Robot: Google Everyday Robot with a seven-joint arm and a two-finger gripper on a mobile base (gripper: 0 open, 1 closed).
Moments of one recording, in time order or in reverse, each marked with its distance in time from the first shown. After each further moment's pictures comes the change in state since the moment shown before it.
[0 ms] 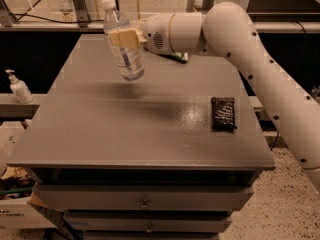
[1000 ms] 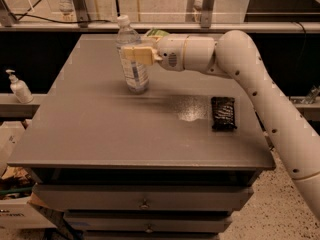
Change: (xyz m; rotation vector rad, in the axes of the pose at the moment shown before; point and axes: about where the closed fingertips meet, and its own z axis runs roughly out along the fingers) arm -0.046 0.019 -0.012 0.091 0.087 0.008
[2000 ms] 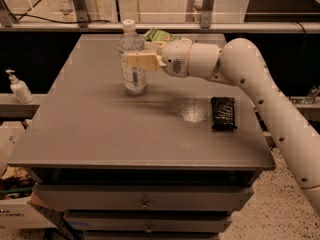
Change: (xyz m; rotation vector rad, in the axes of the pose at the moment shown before) arm -0.012 -0.003 -0.013 -0.021 0.004 0.026
